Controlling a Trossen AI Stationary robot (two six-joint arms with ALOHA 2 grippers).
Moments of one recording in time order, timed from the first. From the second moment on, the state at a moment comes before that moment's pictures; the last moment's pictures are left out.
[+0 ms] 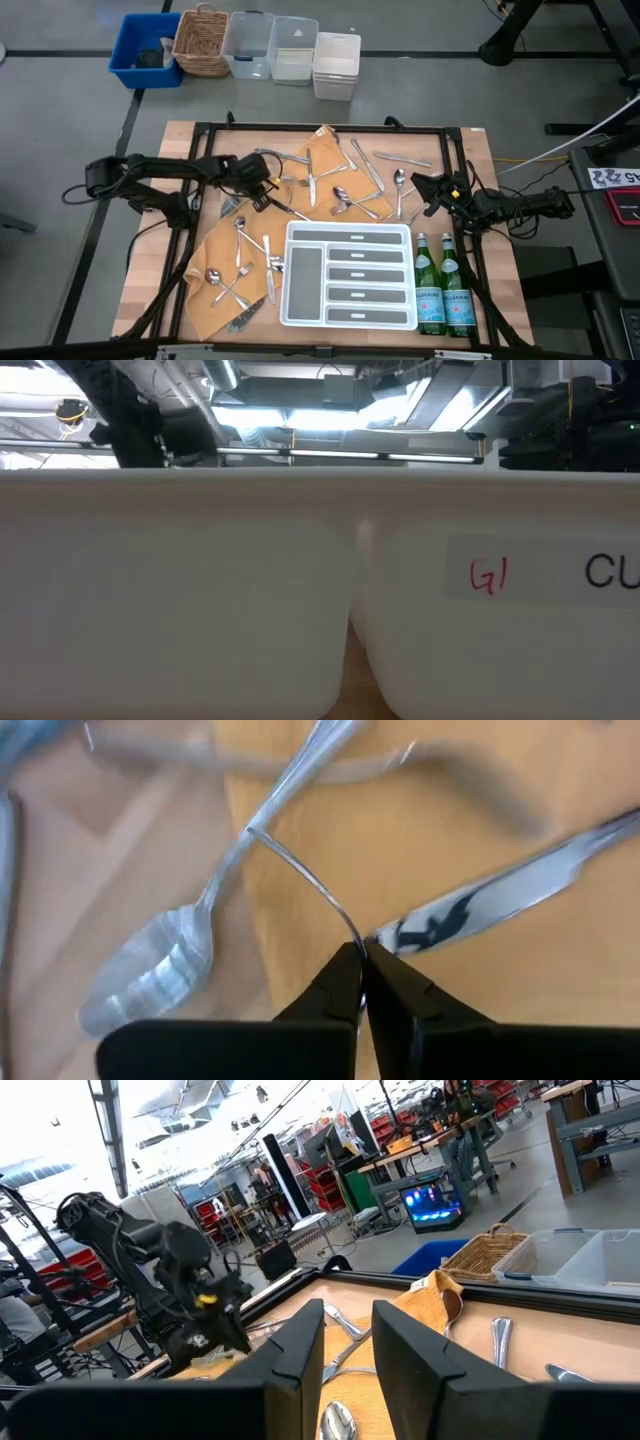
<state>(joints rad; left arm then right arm) 0.37 1.26 0.60 -0.44 -0.06 -0.25 0.19 0.02 0.03 0.12 0.73 0.39</state>
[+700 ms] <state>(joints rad) 0.21 1.36 0.80 0.51 0.16 -0.21 0.19 0.02 0.03 0.11 0.84 0.39</state>
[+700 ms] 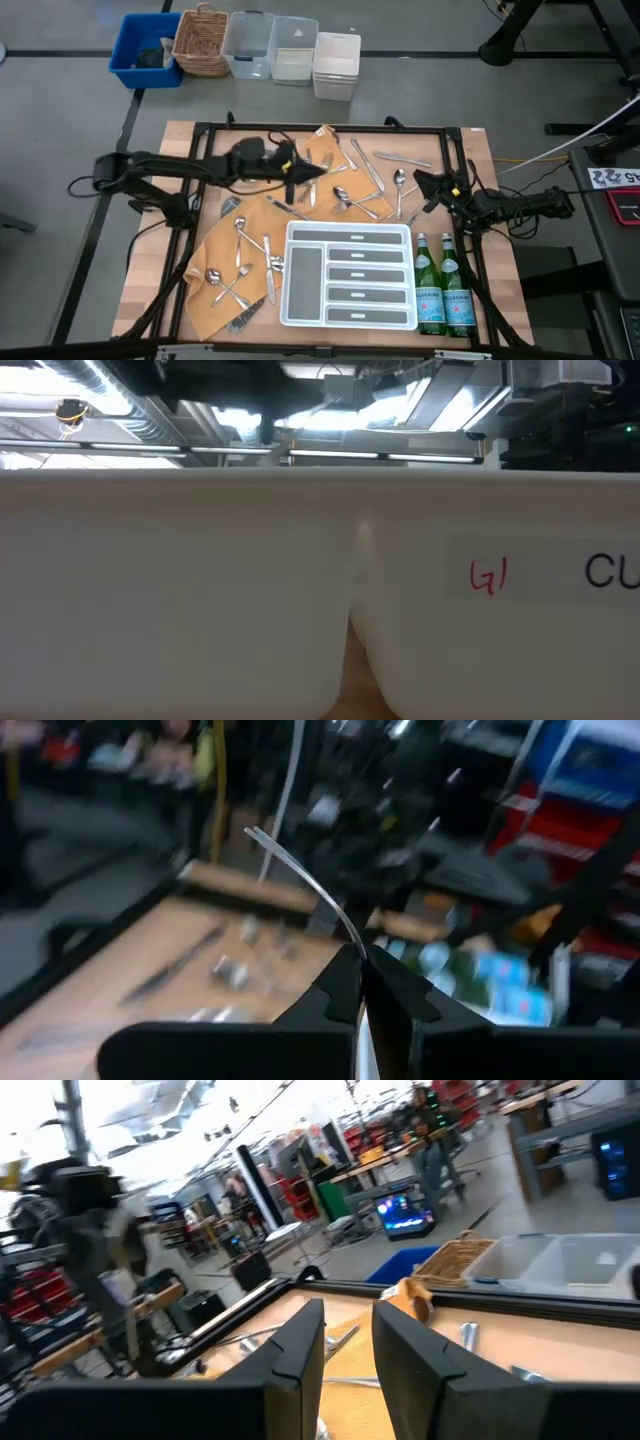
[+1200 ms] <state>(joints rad) 0.03 1.86 1.10 0.64 0.31 -0.07 0.19 0.02 0.03 0.16 1.06 0.63</state>
